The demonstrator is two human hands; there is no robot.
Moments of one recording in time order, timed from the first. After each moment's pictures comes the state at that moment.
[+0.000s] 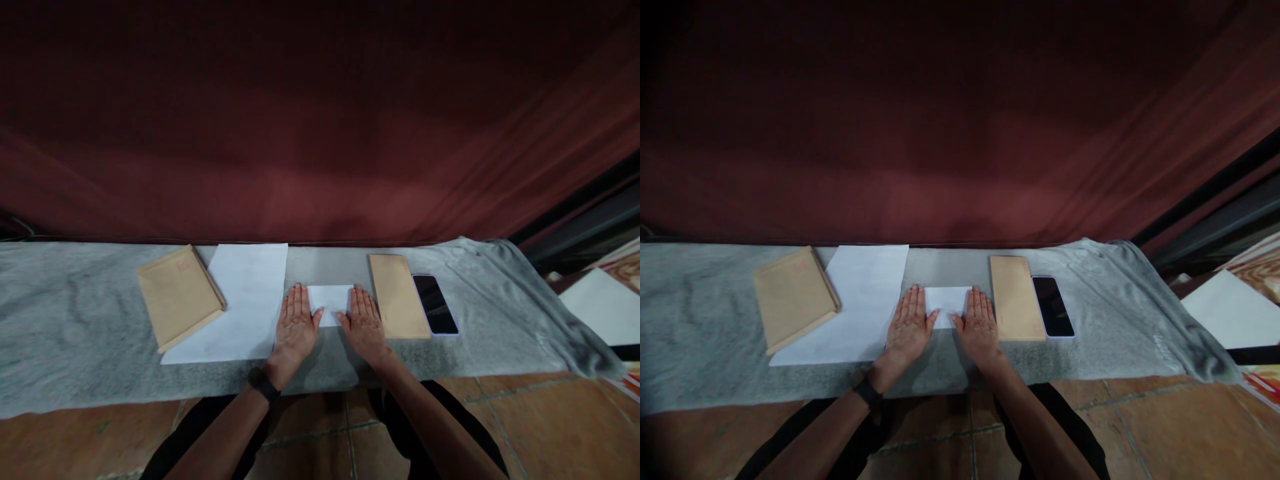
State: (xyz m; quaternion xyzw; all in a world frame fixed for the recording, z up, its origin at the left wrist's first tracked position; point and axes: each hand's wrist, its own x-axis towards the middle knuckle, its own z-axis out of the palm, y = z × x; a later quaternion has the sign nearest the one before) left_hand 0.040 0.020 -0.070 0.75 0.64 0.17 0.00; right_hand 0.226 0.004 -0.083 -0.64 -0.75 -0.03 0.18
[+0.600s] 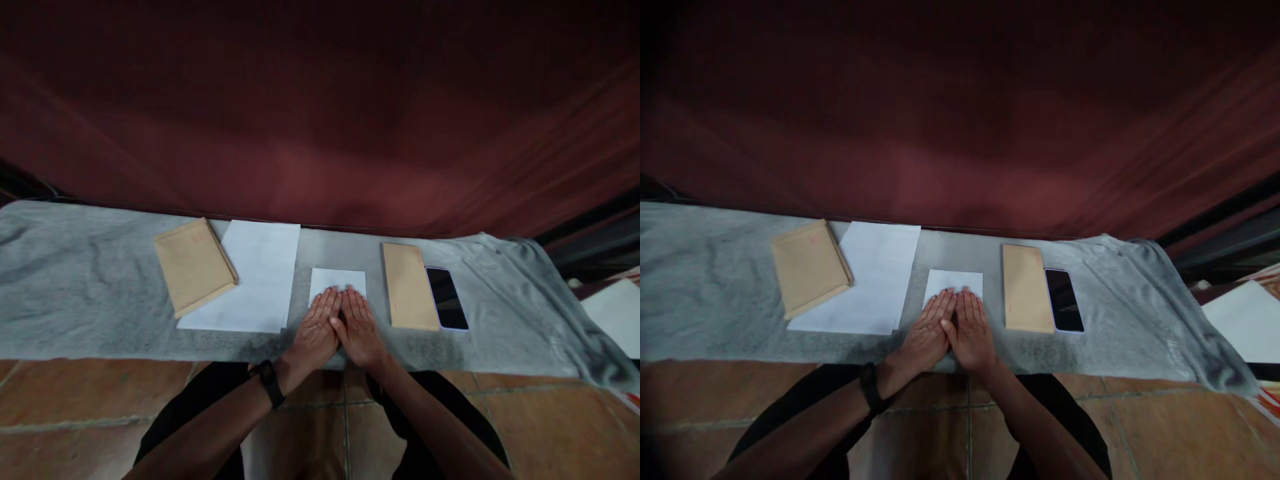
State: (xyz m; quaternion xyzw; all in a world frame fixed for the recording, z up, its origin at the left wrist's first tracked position) left_hand 0.053 -0.029 -0.072 0.86 0.48 0.14 0.01; right_hand 0.201 -0.033 -0.072 -0.56 -0.81 0.06 0.17
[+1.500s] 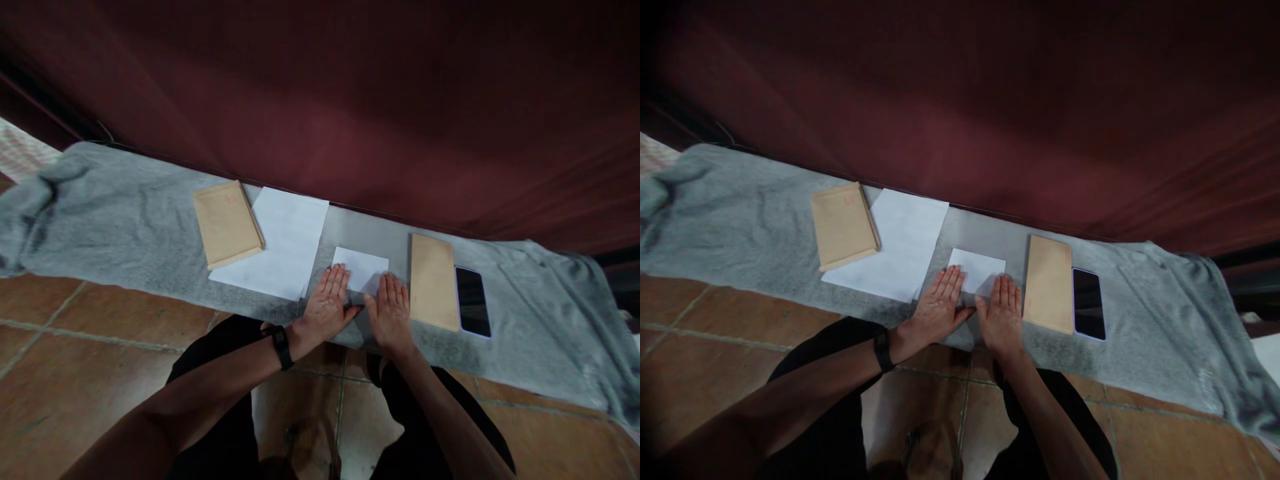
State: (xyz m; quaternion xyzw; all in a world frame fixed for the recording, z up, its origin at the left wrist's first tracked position) left_hand 0.045 -0.033 -0.055 0.82 0.55 0.15 0.04; right_hand 0.230 -0.029 -0.067 -0.60 -0.78 0.02 0.17
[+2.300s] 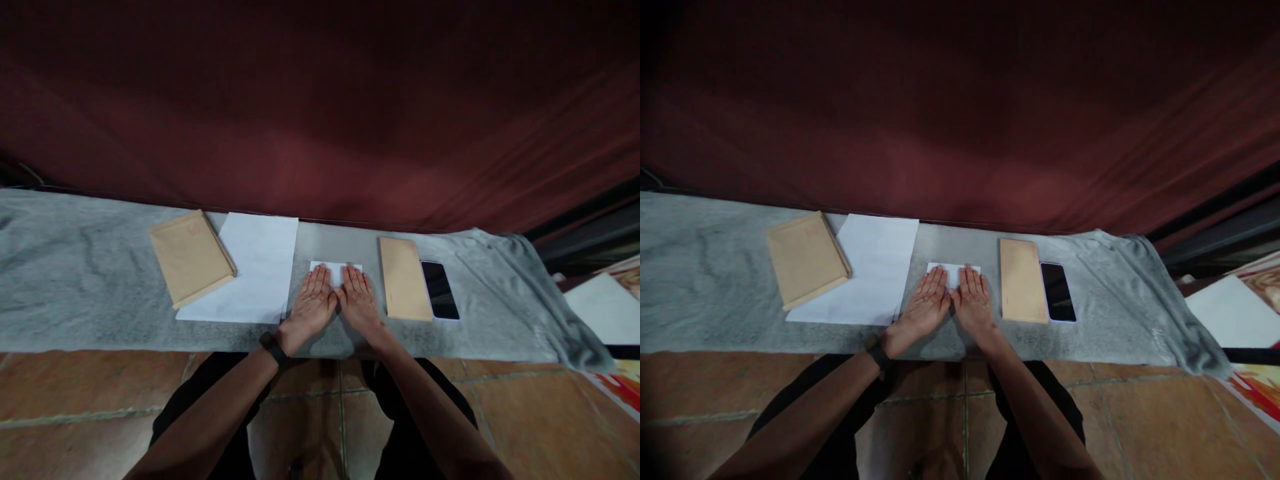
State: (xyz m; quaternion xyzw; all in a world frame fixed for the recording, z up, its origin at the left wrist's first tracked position) left_hand 0.048 0.011 -0.064 0.83 0.54 0.15 0.04; right_hand 0.208 0.011 -0.068 -0.60 -0.79 0.03 0.14
